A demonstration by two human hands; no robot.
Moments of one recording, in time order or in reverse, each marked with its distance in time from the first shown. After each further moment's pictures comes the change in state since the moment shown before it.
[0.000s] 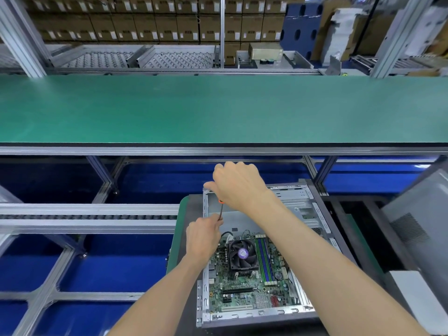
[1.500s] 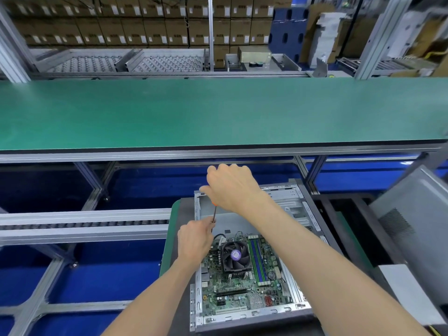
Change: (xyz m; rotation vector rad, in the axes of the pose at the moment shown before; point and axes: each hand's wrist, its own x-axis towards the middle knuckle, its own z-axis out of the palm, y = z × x) left_hand 0.002 -0.002 0.001 0.027 -0.006 0.014; right_hand -0.003 0.008 0.005 0.008 0.036 0.009
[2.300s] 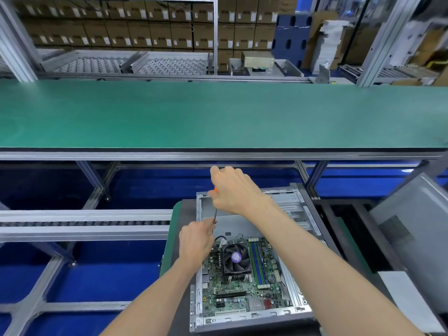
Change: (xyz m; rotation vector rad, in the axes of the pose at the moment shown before) left_hand -0.001 0.000 0.001 -0.081 0.022 -0.043; right_hand -0.002 0.002 -0.002 0.211 -0.080 0.010
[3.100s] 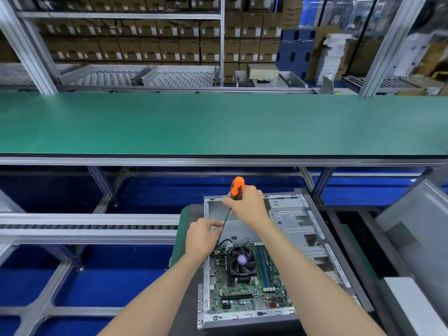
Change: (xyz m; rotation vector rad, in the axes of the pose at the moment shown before) left_hand 0.001 0.004 -0.029 -0.353 -0.165 -0.178; right_hand -0.021 0.016 0.052 0.695 0.142 0.479
